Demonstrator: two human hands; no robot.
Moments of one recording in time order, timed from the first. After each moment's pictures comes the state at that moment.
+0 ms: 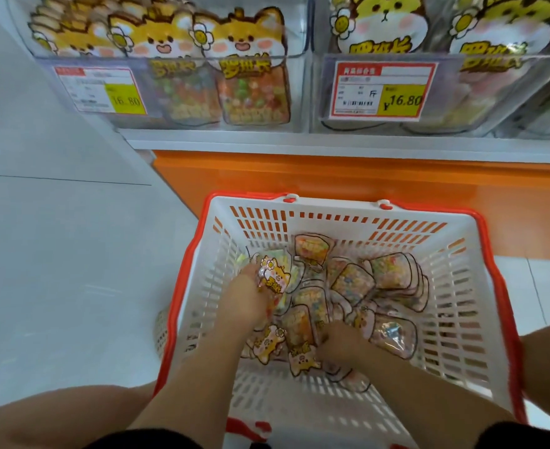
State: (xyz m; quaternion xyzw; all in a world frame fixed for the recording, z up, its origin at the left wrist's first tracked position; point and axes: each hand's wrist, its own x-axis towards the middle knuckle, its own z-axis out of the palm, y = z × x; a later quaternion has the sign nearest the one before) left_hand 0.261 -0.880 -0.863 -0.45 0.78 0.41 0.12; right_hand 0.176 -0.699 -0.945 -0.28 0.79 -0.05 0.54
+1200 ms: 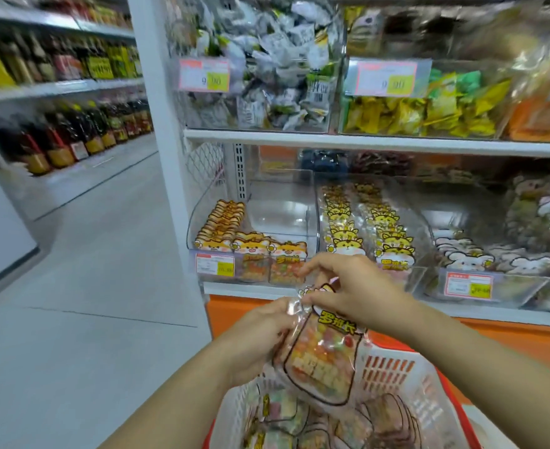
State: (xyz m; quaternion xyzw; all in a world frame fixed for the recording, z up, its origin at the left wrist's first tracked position) left_hand 0.269 -0.898 -0.617 -0.20 0.60 0.77 0.01; right_hand 0.131 -0.773 -0.566 -0.52 0.80 -0.29 0.07
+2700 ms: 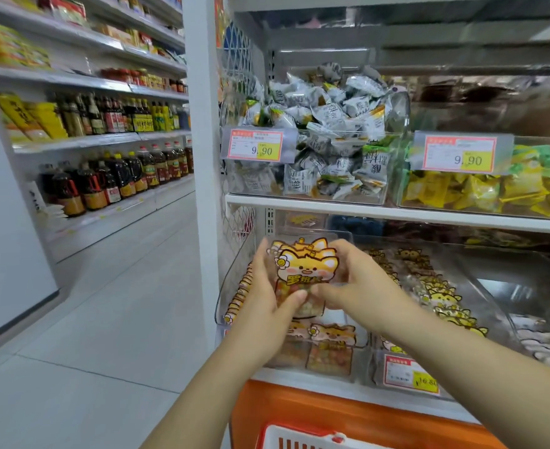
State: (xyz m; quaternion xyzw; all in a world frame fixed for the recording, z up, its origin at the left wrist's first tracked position) left_hand 0.217 -1.004 -0.565 -0.15 0.79 0.50 -0.32; right_hand 0.109 -0.880 -0.506 -0.45 0.75 -0.46 0.12
